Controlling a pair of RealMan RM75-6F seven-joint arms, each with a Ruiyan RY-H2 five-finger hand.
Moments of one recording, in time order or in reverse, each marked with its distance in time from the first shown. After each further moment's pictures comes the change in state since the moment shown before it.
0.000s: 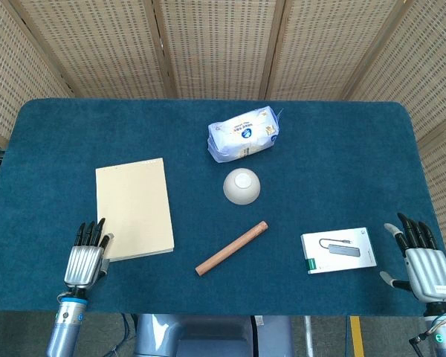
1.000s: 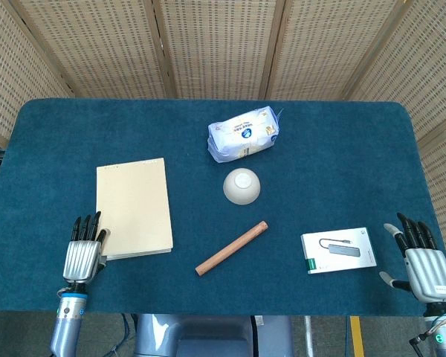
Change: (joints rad) left arm -0.007 -0.049 -0.042 0.078 0.011 0.030 -0.022; right arm 0.000 0.003 -0.001 -0.004 -0.005 0.000 0.002
